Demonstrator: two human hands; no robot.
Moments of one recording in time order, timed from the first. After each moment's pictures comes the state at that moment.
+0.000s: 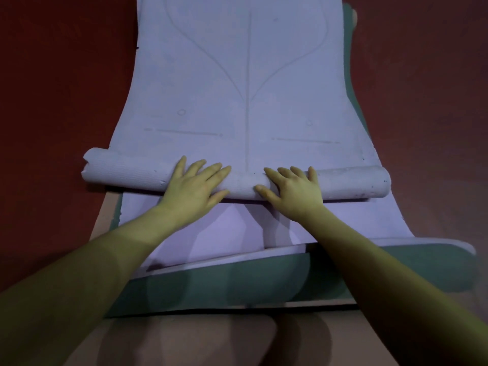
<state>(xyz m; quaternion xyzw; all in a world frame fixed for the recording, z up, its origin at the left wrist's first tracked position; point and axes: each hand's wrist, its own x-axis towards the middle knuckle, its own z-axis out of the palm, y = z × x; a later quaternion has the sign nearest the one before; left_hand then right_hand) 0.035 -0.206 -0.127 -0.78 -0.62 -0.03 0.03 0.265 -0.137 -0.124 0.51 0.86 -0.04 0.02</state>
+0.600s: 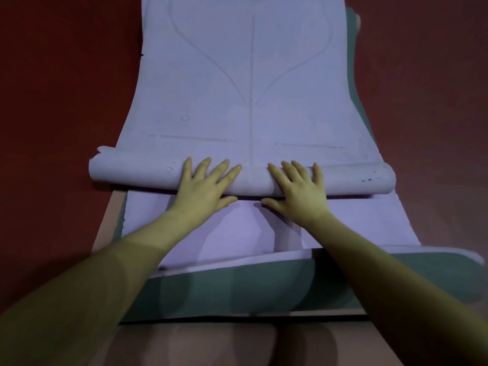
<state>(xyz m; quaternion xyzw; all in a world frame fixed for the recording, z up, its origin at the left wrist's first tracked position) 0.039 -0.187 -0.141 -0.77 -0.63 -0.01 0.12 0.270 -0.124 -0.142 0.47 0.88 0.04 -0.04</state>
